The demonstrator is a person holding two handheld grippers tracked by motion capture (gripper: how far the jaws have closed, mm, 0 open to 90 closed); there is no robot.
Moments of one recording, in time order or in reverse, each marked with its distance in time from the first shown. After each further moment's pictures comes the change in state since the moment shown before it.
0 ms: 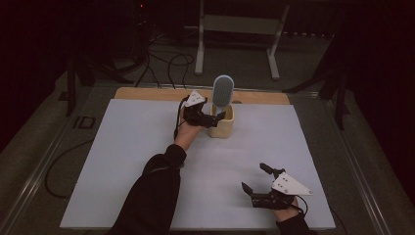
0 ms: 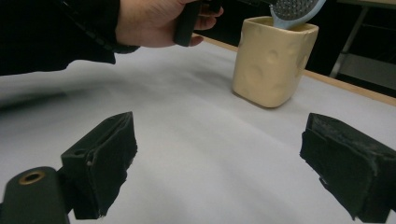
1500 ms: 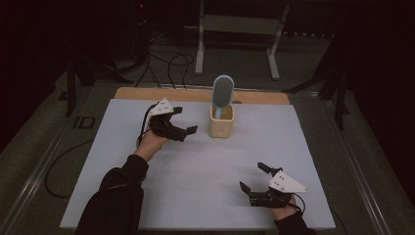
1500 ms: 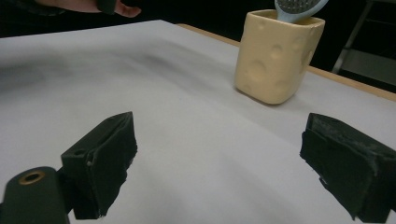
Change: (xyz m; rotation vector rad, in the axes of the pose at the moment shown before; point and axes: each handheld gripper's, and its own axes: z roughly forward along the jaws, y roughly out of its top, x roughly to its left) left arm 0.012 -0.007 -0.113 0.097 -0.088 0.068; right arm 0.001 0.000 0.007 0.024 0.004 -0.009
